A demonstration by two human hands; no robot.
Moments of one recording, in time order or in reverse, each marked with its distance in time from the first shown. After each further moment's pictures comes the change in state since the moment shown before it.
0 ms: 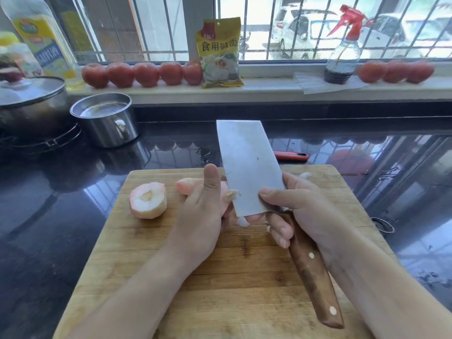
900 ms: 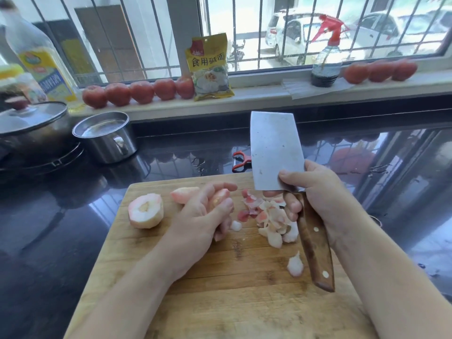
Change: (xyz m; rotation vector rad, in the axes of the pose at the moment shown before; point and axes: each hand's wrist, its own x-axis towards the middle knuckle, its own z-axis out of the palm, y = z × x) left_hand 0.002 -0.010 -0.008 -0.124 -0.124 -0.072; right_hand -0.002 -0.024 -0.029 -0.036 0.301 -0.022
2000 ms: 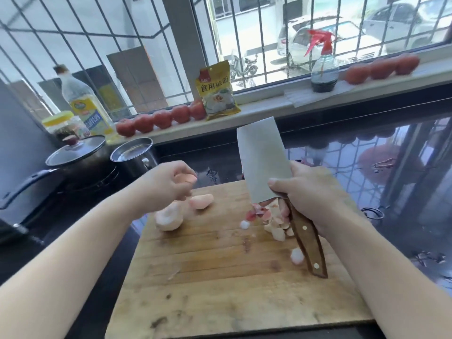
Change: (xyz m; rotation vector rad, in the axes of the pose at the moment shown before) left_hand 0.018 0.084 -0.072 0.869 0.148 -0.120; right_hand -0.014 -0.003 -0.001 -0.342 -0.034 -0.152
